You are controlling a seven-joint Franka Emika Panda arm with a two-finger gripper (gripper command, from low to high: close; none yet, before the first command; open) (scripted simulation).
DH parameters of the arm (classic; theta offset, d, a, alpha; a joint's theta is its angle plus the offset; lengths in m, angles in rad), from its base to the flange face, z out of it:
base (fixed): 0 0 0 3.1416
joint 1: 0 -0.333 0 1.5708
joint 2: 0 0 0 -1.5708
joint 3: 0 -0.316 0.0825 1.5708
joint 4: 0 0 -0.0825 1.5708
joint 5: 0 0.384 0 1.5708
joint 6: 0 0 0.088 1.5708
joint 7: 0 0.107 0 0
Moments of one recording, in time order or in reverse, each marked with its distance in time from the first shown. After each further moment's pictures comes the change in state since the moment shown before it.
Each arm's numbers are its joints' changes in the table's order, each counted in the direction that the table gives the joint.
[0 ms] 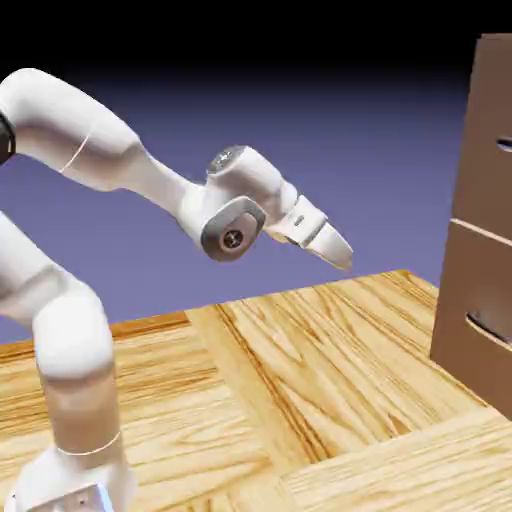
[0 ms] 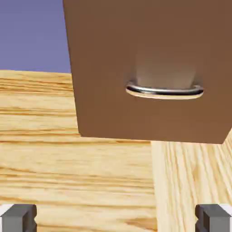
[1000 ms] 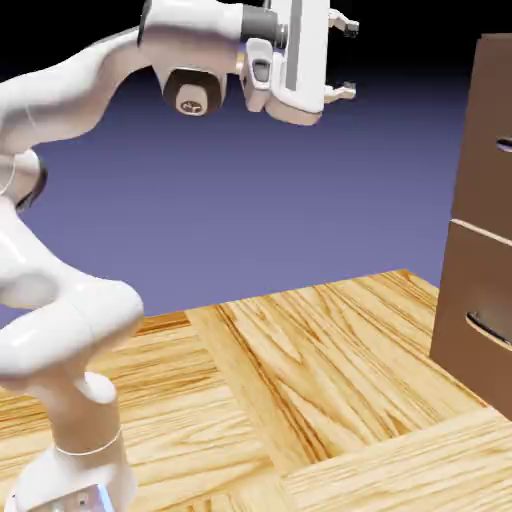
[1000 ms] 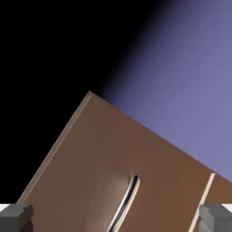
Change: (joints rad) arm 1.081 -0.479 -0.546 -0.512 1.305 -0.398 0.276
